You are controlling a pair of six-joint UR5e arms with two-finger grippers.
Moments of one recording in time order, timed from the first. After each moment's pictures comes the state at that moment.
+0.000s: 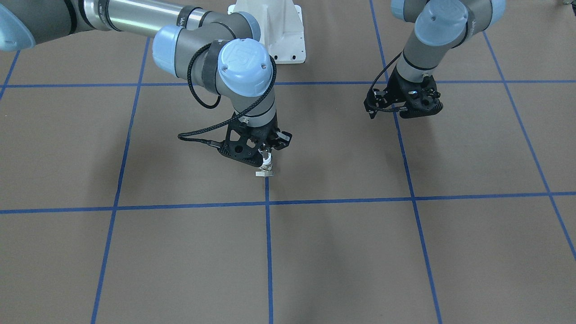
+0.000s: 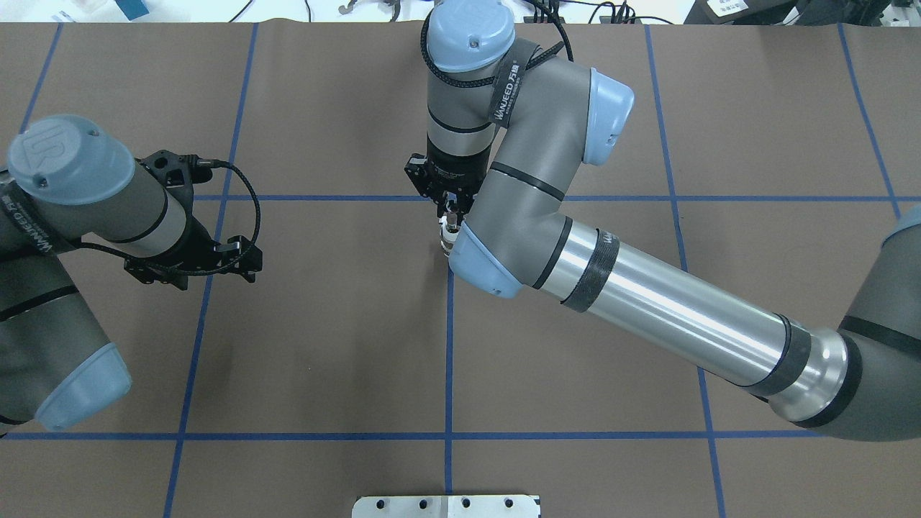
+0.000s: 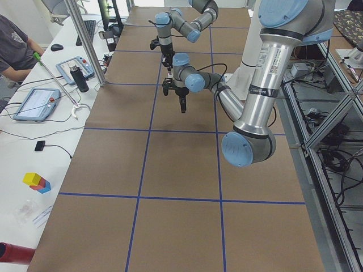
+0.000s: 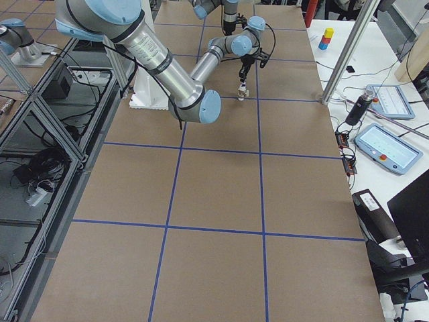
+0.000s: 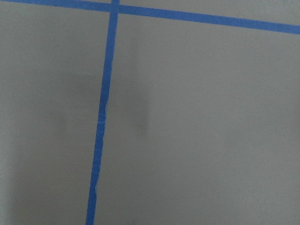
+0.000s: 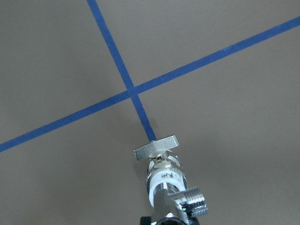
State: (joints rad) left arm -0.70 -1.84 -2.00 -1.52 -2.05 -1.15; right arm 0.66 -0.60 1.40 -1.70 2.12 1.48
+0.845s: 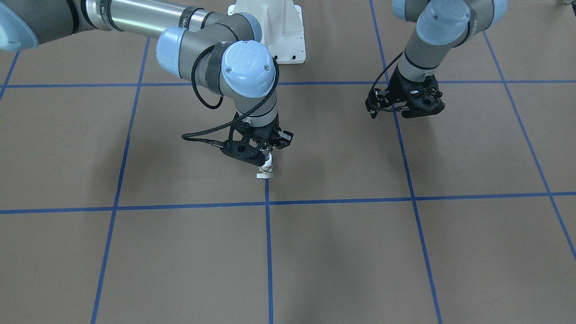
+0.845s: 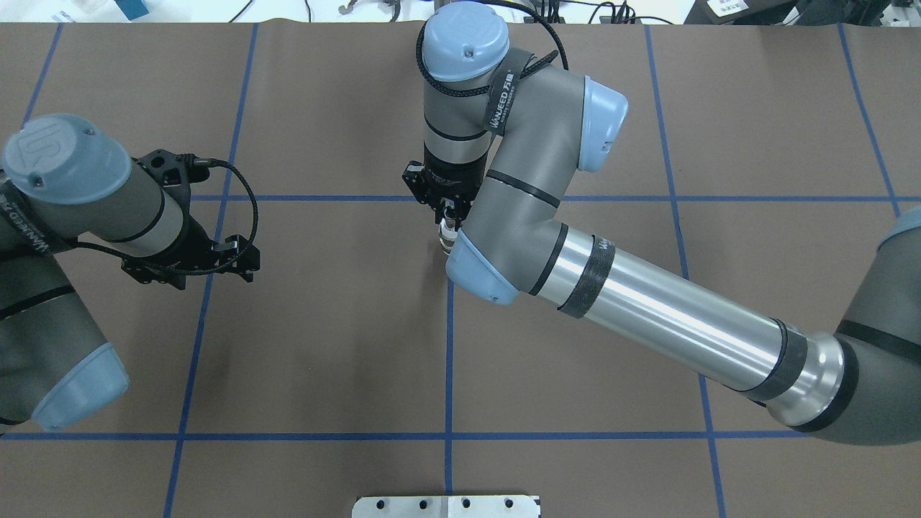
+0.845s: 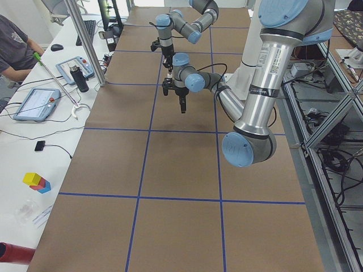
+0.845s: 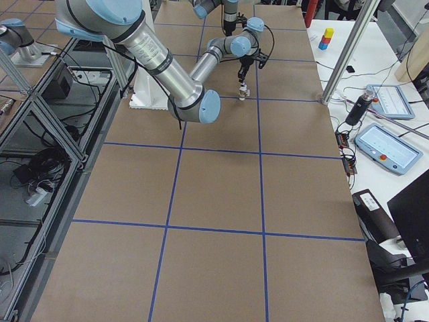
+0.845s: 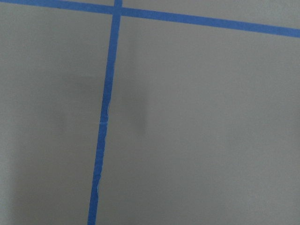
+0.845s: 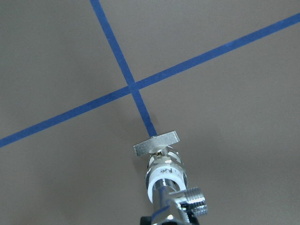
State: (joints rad) left arm -0.71 -1.84 -2.00 -1.52 -2.05 -1.15; right arm 0.65 -0.60 1.39 -1.70 2.12 1.48
